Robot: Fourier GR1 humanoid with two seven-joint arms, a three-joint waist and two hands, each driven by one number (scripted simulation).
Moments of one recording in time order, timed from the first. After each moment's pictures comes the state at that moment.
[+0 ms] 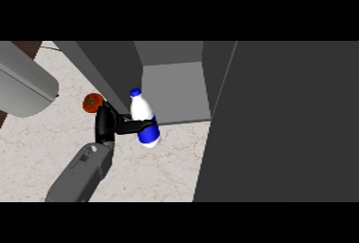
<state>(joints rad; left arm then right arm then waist) -0.49 0.17 -0.23 -0.71 0.27 0.55 -0.50 0.16 -0.35 0.59 -2.47 0.00 -0.29 0.20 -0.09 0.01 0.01</state>
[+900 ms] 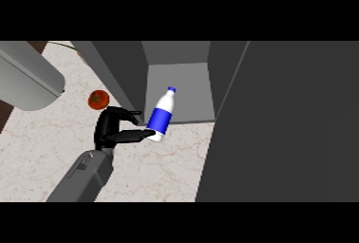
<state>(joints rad) -0.42 0.15 -0.20 -0.79 0.42 0.24 -0.49 0.17 -0.36 0.57 -2.47 0.01 -0.29 0.20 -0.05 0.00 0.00</state>
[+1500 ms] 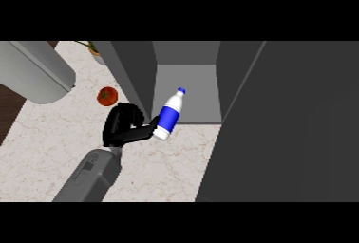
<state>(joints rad) -0.40 0.12 -0.25 -0.95 0.45 0.14 -0.43 0.15 -0.47 0.59 -2.47 0.03 -0.23 0.25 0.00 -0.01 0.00</state>
